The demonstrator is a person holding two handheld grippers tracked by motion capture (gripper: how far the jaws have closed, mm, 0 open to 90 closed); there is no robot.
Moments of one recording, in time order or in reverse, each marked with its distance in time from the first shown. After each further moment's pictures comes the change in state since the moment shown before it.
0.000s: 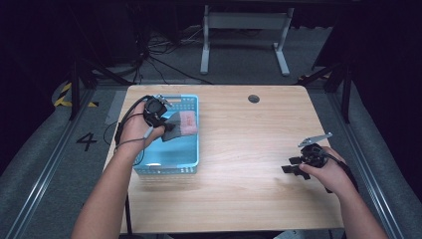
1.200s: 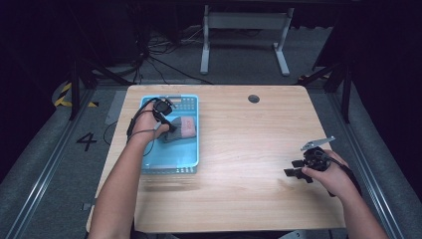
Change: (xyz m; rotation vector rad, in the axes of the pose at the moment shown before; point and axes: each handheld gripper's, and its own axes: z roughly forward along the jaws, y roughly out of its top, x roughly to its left) left arm 0.045 0.002 0.079 0.147 -0.060 -0.043; right arm -0.001 -0.012 -0.001 0.014 -0.005 0.009
